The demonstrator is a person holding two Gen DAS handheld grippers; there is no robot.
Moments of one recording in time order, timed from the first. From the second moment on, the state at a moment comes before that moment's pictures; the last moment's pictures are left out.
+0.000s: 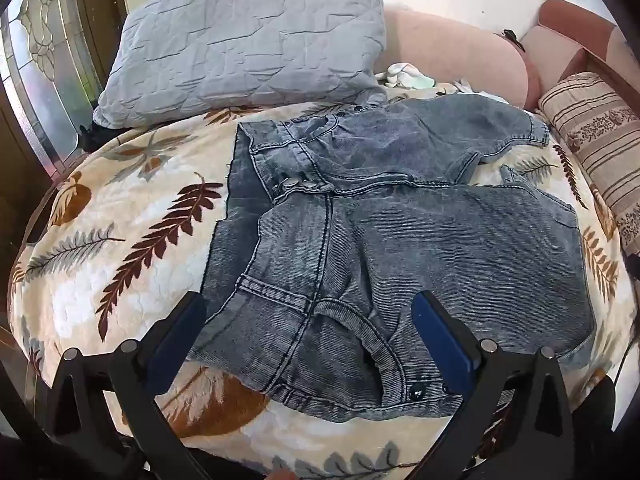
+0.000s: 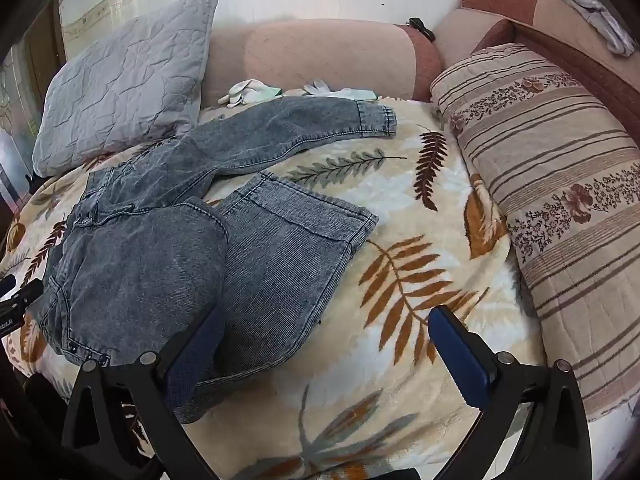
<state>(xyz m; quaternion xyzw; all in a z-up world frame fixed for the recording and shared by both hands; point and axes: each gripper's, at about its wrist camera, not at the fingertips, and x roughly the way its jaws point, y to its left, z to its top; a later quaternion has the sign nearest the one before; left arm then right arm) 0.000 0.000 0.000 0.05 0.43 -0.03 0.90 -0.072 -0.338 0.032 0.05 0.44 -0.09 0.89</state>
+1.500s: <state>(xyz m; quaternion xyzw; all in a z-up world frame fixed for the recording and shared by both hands) -0.006 0.029 -0.014 0.03 0.44 0.01 0.90 -0.069 -0.335 0.025 0.03 0.46 -0.10 0.88</state>
